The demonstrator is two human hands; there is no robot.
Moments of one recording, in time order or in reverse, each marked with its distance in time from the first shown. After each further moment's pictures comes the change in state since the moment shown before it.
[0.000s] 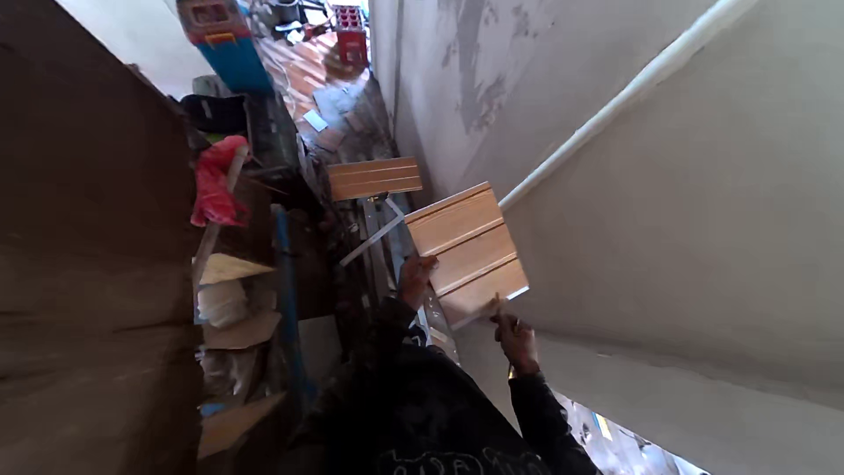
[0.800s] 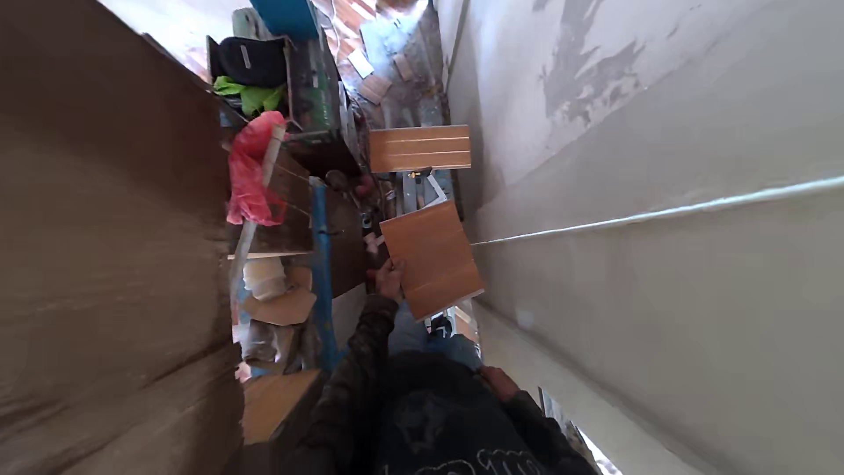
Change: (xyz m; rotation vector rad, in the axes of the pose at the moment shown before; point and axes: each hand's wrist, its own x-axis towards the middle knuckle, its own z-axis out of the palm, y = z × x) left_hand 0.144 -0.036 -0.155 0.009 0.495 -0.301; right_hand 0.089 0.034 0.106 -0.743 -1.103 0.121
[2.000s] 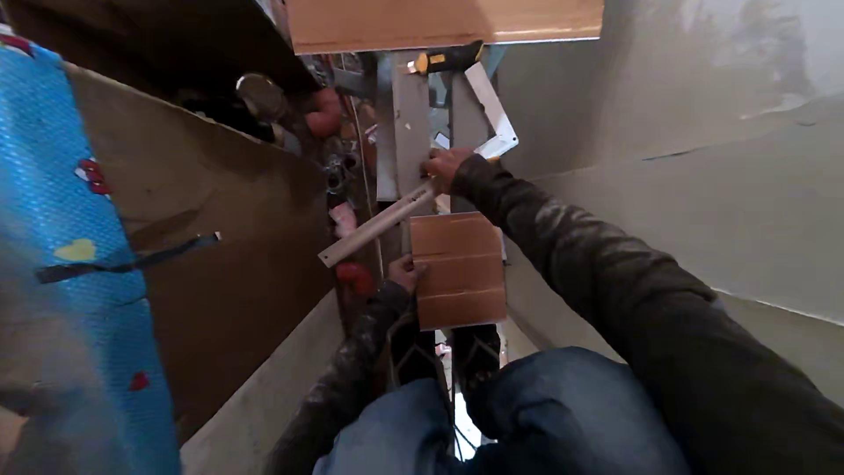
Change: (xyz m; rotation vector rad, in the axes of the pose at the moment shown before) left_hand 0.591 -0.399 -0.008 0.624 -0.240 -0.145; right_hand 0.839 -0.076 -0.346 -0.820 0.287 -0.438
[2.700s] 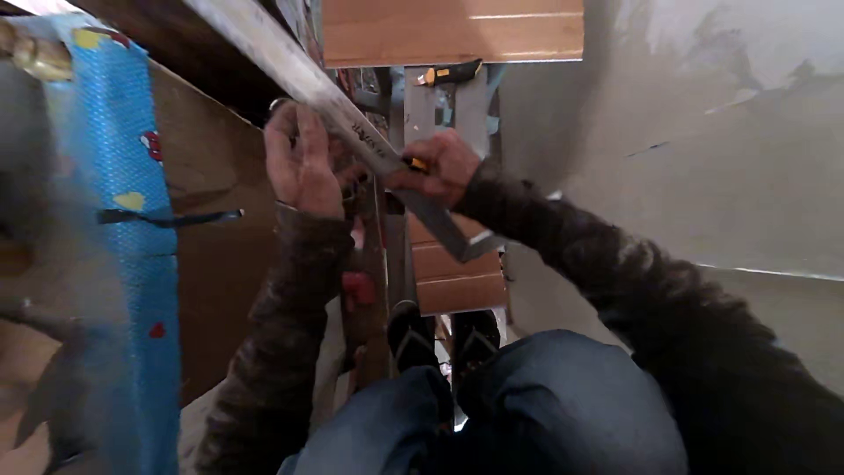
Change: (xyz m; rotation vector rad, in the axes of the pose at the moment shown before) left_hand -0.143 0.177 -0.096 -0.555 0.532 0.702; right_hand -0.138 -0.120 -0.050 0.405 0.619 -0.384
